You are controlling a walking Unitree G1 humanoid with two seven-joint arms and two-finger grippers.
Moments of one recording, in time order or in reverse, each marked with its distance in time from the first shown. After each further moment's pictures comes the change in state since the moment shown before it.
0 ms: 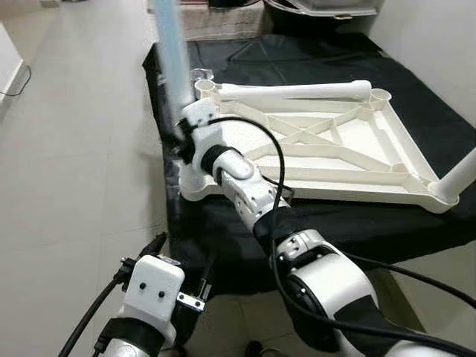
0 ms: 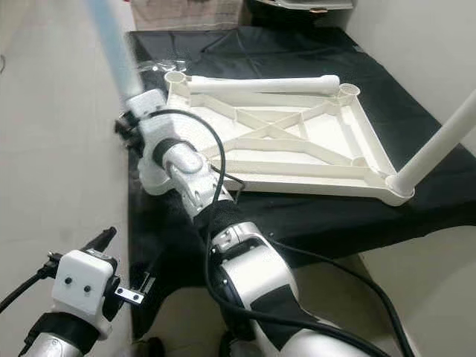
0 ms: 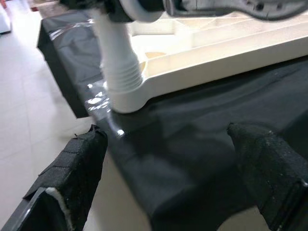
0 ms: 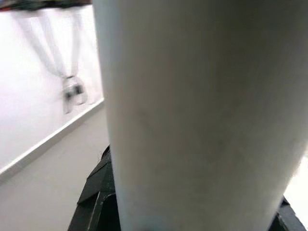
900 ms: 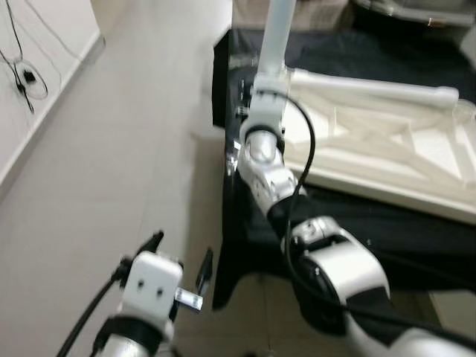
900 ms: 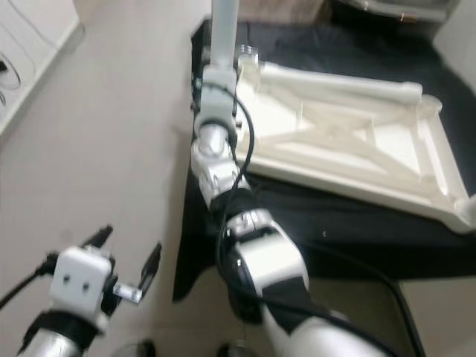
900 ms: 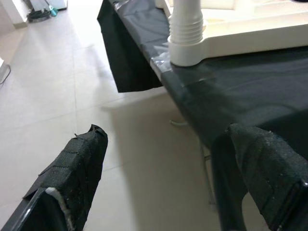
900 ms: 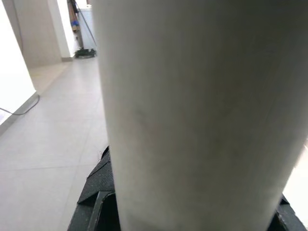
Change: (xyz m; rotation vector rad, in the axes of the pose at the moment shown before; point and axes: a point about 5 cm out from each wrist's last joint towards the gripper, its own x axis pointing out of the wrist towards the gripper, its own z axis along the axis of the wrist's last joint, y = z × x) left arm 0.000 0.004 -0.001 0.020 0.005 0.012; right arm -0.014 -0.060 0.023 0.012 -0.104 -0.690
